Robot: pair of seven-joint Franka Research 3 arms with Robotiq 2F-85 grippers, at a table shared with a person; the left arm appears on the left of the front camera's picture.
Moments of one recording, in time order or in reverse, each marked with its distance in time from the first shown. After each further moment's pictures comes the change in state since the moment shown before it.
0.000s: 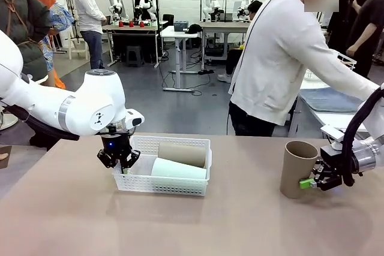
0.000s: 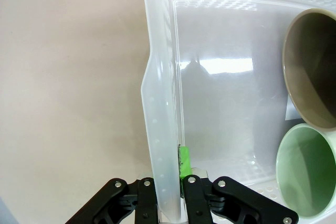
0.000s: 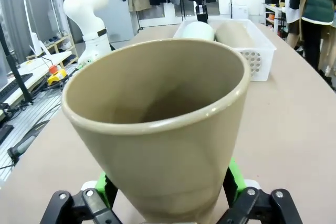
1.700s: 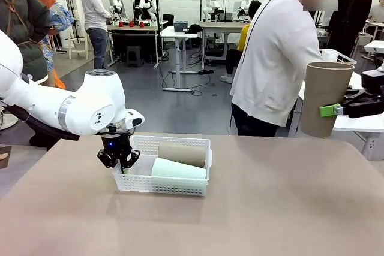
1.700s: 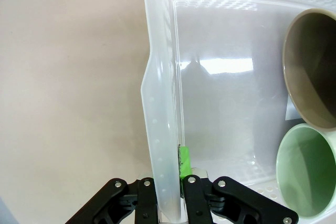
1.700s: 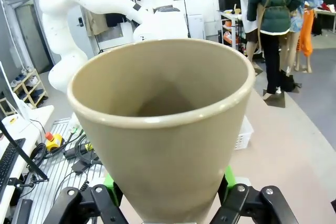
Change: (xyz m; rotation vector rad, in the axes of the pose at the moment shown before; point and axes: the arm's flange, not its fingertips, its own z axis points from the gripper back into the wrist) left arm 0.000 0.000 0.000 0.000 0.000 0.000; right arm 0.237 0.117 0.042 -0.235 -0.023 -0.108
